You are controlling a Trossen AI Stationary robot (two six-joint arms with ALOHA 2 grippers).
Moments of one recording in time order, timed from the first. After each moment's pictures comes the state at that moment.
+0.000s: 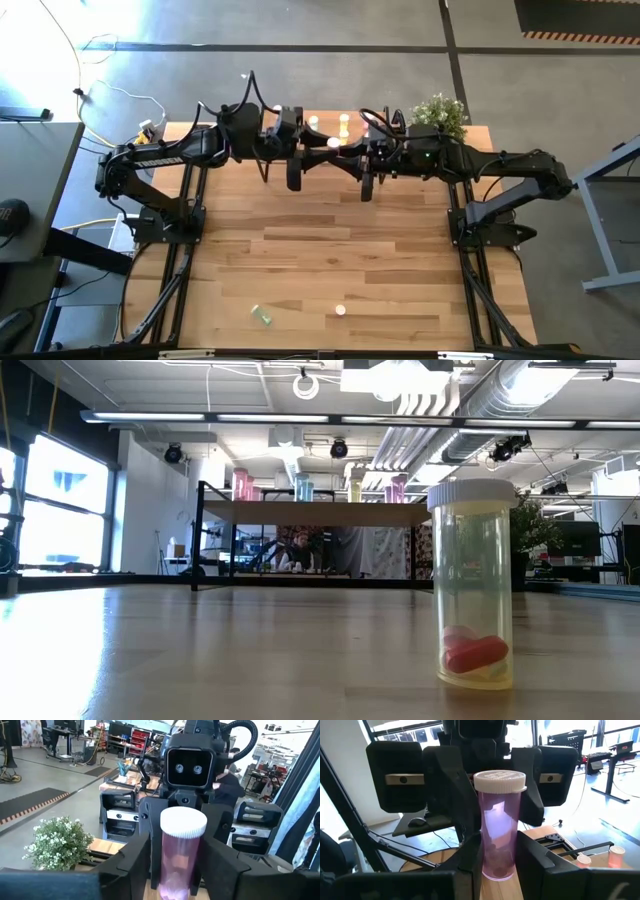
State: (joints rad) left arm 0.26 1.42 1.48 -0.09 0.11 -0.20; right arm -0.01 1.33 1.37 -0.07 0.09 0.17
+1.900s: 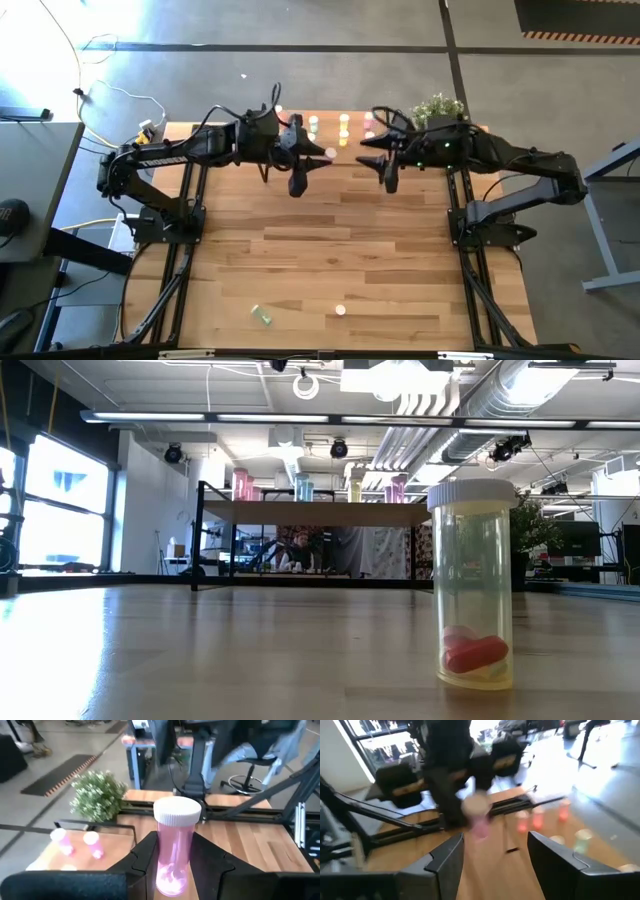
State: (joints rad) left arm 0.27 1.42 1.47 -0.37 0.04 0.04; right arm -0.09 1.19 1.37 -0.44 0.10 0.19
